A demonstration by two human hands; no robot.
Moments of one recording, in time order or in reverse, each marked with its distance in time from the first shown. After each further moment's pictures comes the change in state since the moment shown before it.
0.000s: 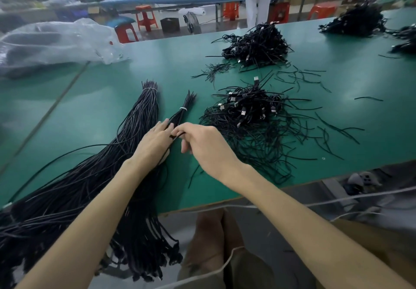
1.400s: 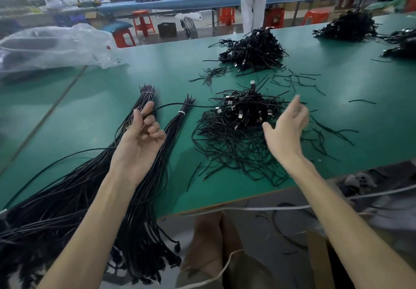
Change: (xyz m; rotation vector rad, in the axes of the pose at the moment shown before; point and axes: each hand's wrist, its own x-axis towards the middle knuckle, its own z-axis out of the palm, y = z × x) left_hand -0.036 0.020 -0.024 -2.058 0.171 -0.006; right_hand -0.032 0.086 -0.100 -0.272 0.482 0.626
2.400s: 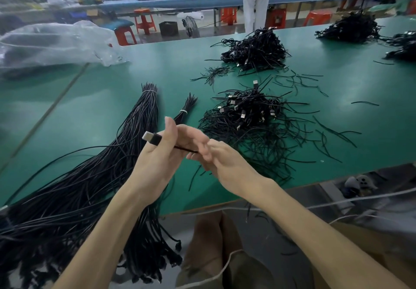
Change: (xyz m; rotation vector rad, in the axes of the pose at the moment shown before) left_hand -0.060 -0.017 0.058 0.667 -0.465 0.139; right_hand -0.081 -0.065 0.032 -0.022 -0.591 -0.746
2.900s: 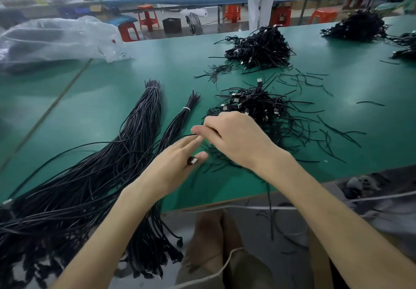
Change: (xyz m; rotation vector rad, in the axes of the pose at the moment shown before) left_hand 0.001 -0.031 -0.024 1.221 -0.204 -0.202; right_hand 0.022 -0.020 -0.050 -0.247 0.099 0.023
